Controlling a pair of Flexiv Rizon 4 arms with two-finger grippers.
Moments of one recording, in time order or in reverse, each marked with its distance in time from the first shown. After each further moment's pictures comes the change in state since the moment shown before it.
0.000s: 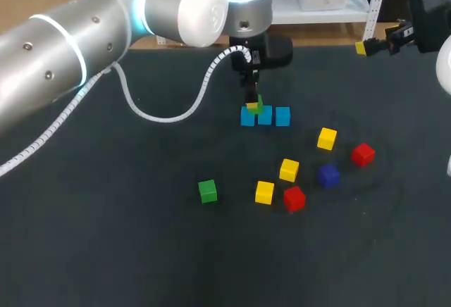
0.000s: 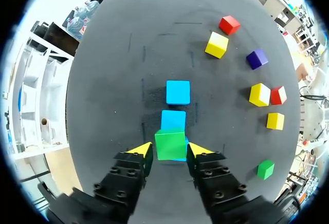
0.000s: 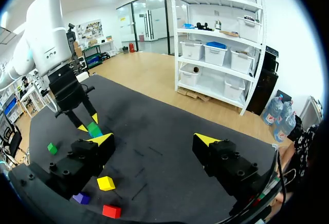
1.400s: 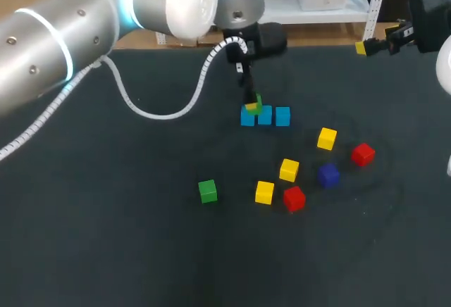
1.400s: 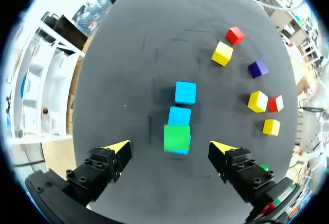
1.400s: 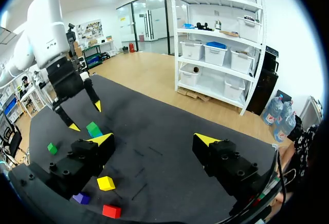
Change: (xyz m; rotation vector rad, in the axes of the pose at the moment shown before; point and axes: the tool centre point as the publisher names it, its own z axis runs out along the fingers) left arm 0.009 0.003 -0.022 -0.011 -0.035 -0.110; right arm 0.000 0.000 0.000 0.000 0.000 0.000
